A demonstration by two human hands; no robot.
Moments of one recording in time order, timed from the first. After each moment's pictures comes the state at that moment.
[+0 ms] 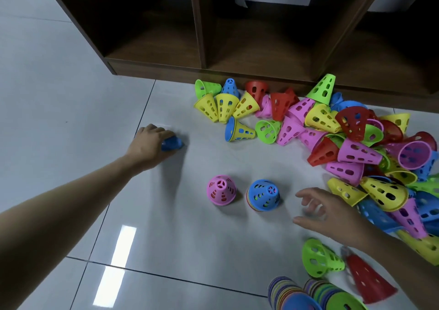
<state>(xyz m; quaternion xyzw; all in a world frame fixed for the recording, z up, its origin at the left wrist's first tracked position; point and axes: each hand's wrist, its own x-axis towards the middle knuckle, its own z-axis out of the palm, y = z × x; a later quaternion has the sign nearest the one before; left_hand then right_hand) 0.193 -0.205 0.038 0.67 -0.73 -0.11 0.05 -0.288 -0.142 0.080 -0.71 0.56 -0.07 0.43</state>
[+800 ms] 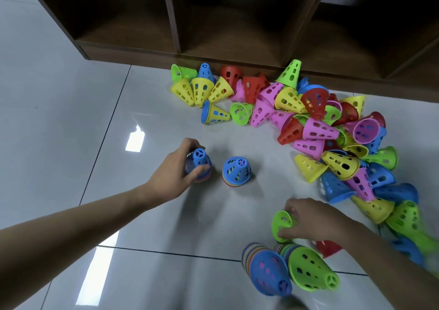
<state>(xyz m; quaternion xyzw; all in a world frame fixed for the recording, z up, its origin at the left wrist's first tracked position) 0.044 -0.104 0.086 0.58 -0.68 -0.36 0.26 -0.311 -0.091 0.100 -0.71 0.56 0.28 0.32</state>
